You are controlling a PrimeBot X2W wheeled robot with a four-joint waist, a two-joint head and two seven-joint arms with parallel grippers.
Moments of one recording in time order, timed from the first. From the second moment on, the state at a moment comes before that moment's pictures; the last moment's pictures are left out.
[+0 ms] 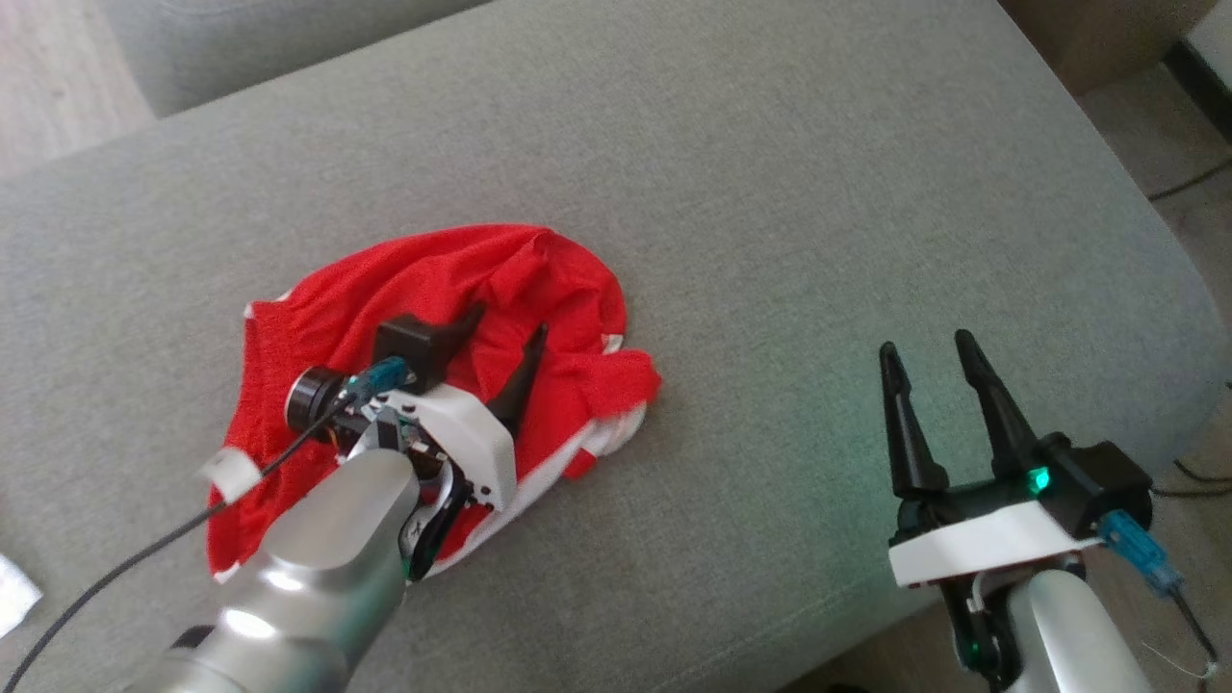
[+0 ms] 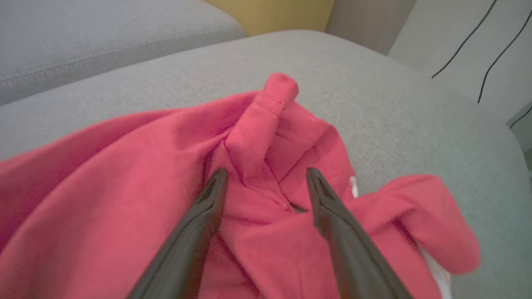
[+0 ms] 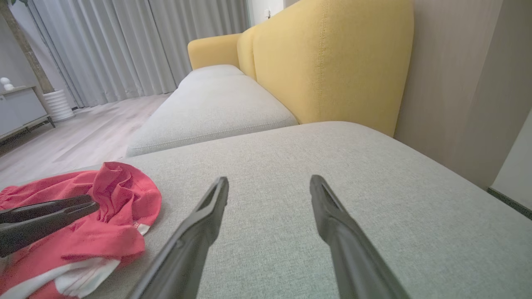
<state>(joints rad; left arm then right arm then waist) -0.70 0.19 -0.96 0.80 -0.75 -0.04 -0.12 -0.08 -0.05 0.13 0.20 0.17 0.13 -0.25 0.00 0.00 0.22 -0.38</state>
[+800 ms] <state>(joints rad) -0.54 0.27 -1.15 0.26 -0.65 0.05 0.09 -0.07 -0.04 0.13 0.19 0.16 0.13 -0.25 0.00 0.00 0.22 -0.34</state>
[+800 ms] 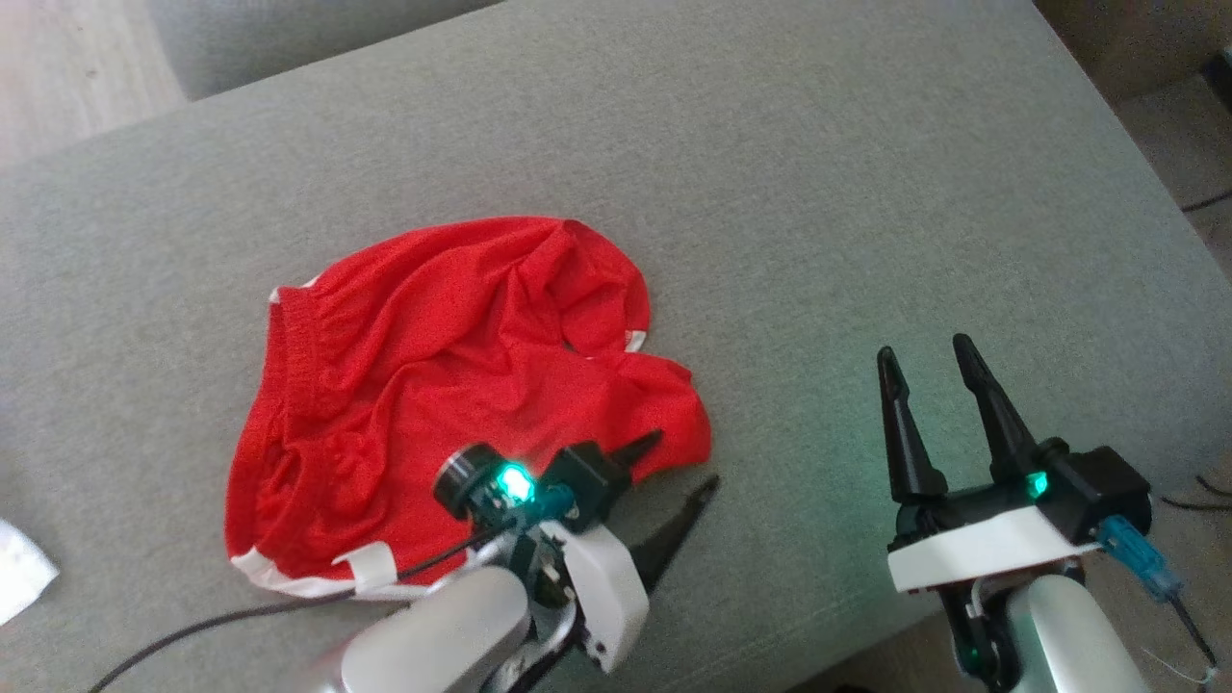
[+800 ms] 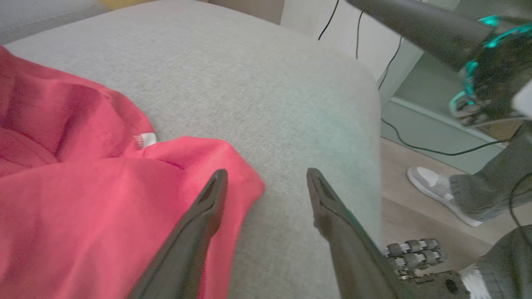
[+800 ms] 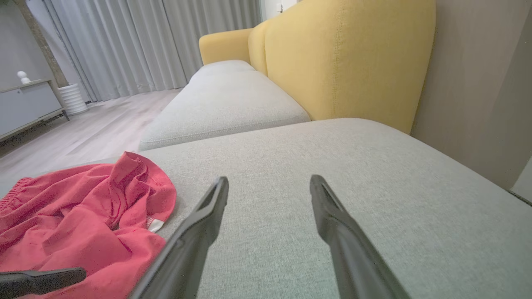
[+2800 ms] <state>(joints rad) -0.73 0.13 -0.88 0.71 -0.99 0.04 0.07 -0.09 -0.04 0.17 0.19 0.19 0.13 -0.25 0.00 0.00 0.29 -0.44</state>
